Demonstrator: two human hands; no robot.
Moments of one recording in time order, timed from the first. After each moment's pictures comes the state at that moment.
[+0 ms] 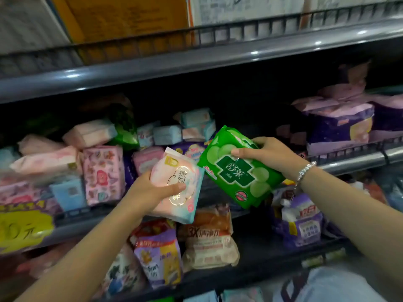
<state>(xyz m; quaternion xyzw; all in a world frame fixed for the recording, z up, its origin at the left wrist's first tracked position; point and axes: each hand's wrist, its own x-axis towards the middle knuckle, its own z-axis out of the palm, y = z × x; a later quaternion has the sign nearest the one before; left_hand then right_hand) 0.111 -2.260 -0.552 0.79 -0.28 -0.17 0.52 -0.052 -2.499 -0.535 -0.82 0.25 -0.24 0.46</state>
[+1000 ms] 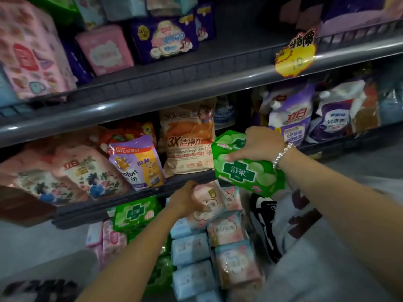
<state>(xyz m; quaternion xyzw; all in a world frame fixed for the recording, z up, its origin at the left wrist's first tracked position) 0.041 -2.270 -0.863 0.87 -0.33 -0.34 0.16 -0.079 -2.461 -0.736 -0.92 0.34 0.06 0.15</state>
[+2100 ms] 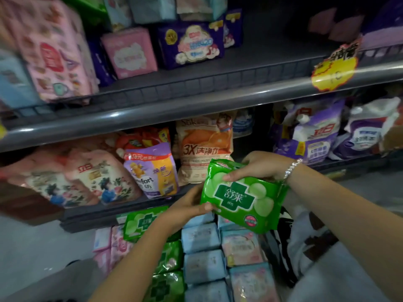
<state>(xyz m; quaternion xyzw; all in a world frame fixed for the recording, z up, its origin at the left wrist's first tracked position) 0.081 -2.242 -0.851 0.59 -0.31 -0.53 0.53 -0.033 -2.448 -0.749 -0.85 0.29 0.17 0.42</state>
